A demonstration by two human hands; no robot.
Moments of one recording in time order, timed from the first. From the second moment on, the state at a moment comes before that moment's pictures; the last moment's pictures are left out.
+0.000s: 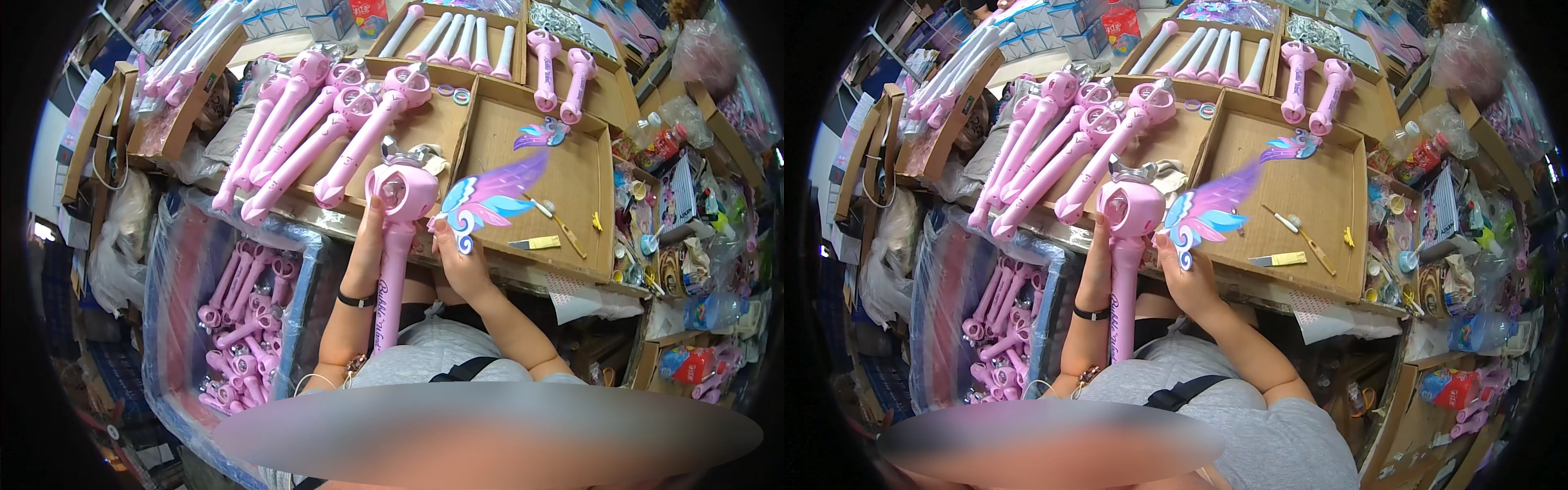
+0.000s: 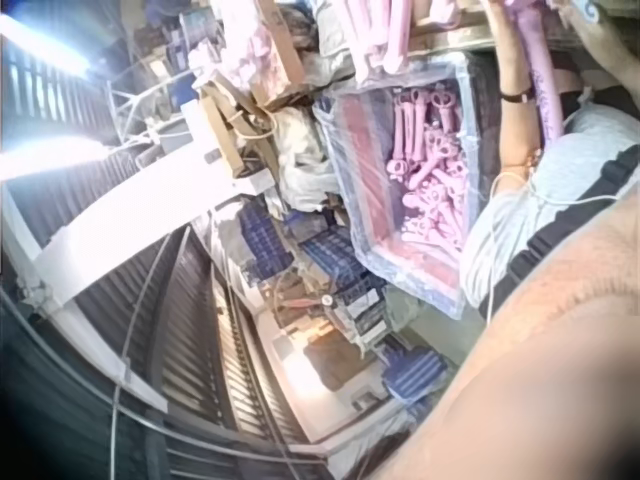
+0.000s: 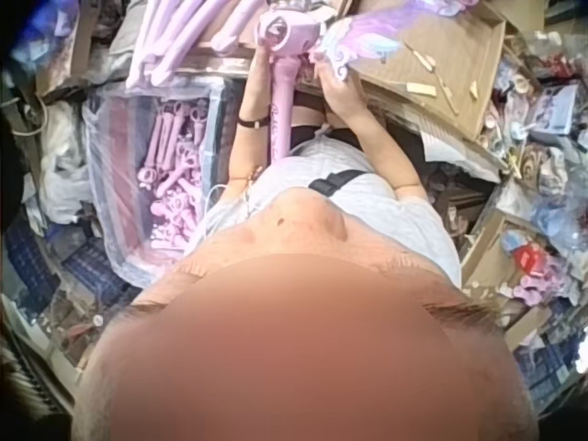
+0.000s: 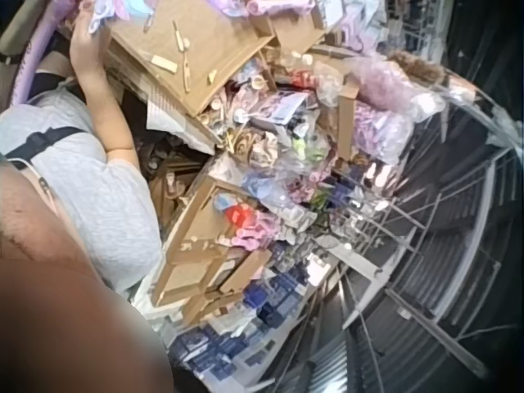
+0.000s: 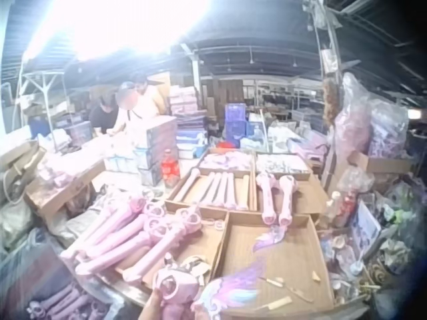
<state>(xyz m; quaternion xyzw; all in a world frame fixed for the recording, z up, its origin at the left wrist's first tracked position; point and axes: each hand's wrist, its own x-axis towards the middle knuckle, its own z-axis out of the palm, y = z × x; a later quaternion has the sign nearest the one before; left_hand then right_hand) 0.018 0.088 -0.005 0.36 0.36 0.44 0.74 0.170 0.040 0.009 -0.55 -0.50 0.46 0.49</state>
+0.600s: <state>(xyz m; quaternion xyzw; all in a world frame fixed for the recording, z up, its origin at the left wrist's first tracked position) 0.029 0.077 -0.007 0.40 0.41 0.48 0.67 0.157 0.053 -0.018 -0.54 -0.51 0.44 0.50</state>
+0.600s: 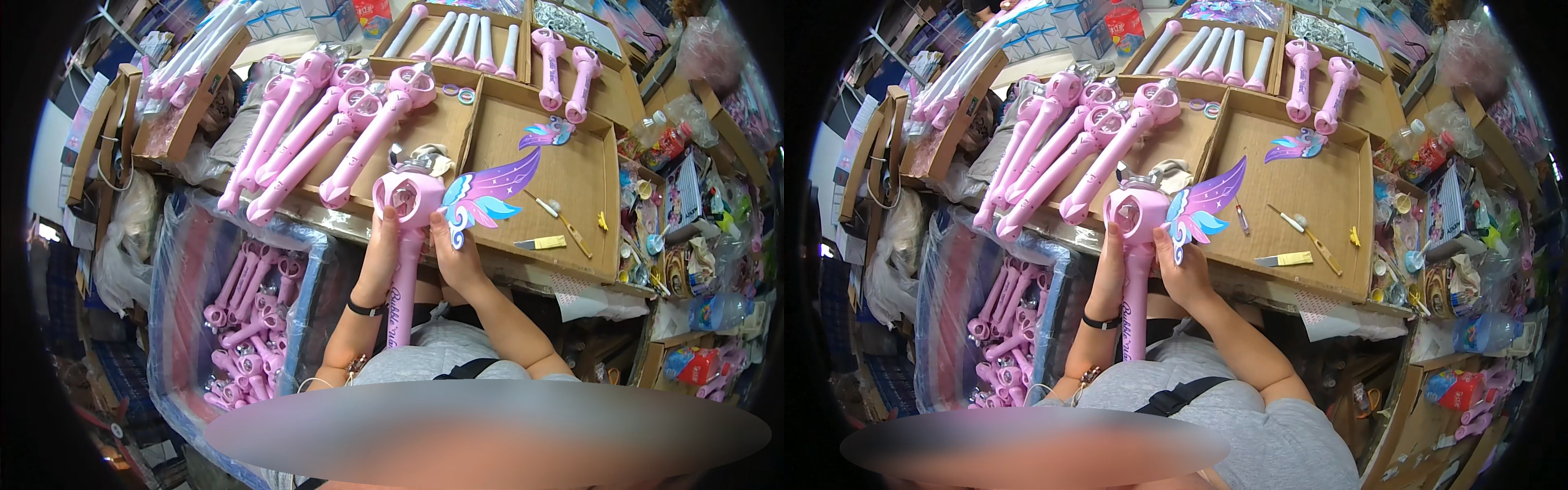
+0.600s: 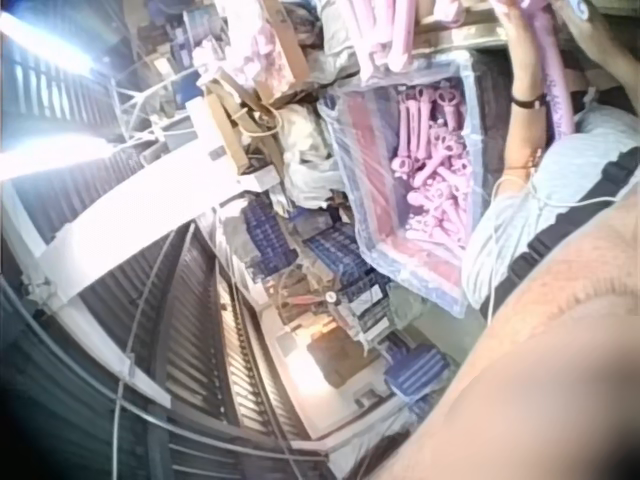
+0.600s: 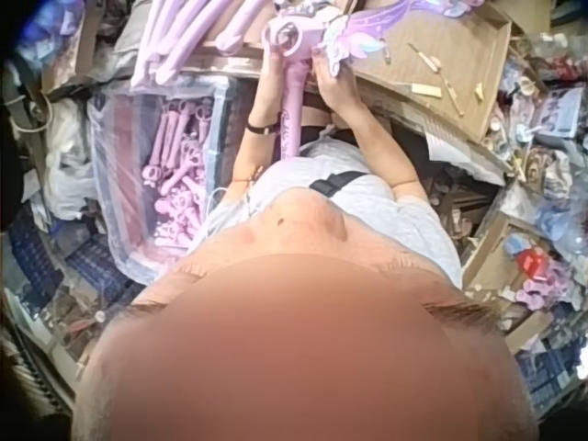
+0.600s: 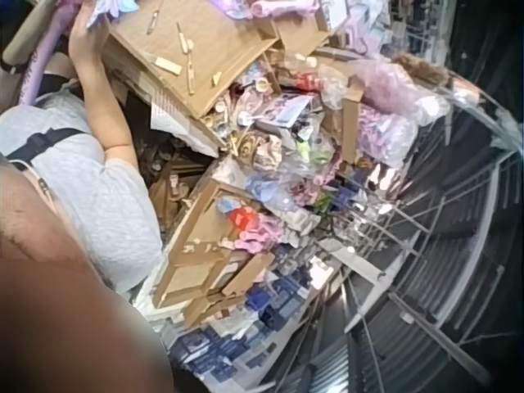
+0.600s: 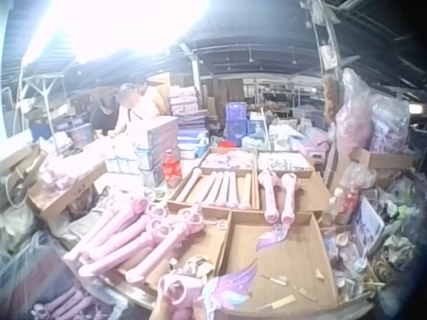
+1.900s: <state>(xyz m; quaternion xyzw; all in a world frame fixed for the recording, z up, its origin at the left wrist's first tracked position) 0.000 0.102 -0.043 0.09 -0.13 0.41 0.90 0.253 0.056 0.017 -0.58 -0.59 0.27 0.50</state>
